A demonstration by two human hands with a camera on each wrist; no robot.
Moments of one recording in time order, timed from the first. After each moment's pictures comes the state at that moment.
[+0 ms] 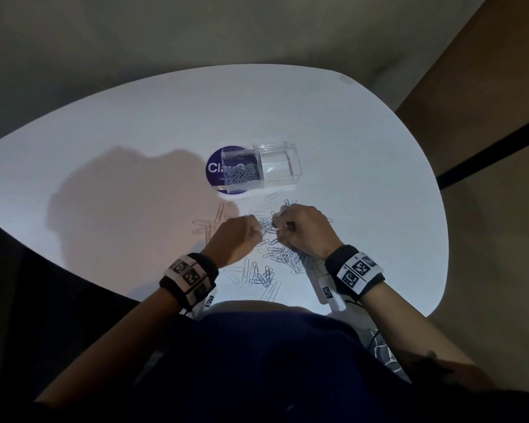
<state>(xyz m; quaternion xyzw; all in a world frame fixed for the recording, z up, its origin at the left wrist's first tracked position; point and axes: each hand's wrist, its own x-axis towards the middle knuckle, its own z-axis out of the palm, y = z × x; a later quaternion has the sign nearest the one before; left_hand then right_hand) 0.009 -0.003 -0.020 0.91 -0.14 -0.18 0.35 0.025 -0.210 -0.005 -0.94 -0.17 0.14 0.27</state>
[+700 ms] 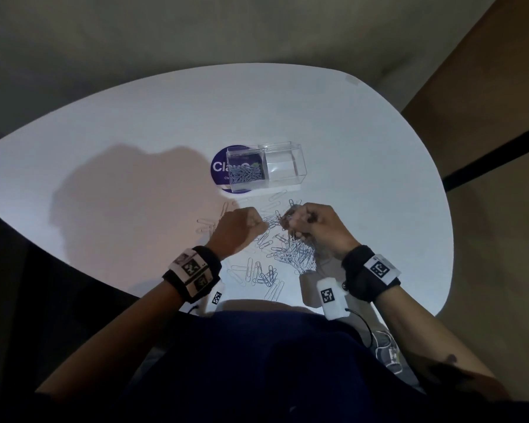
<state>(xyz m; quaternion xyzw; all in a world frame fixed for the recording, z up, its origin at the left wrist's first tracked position) 0.019 -0.009 -0.003 0.90 -0.03 -0.21 0.38 0.026 -0.226 -0.010 -0.75 0.06 0.24 0.62</state>
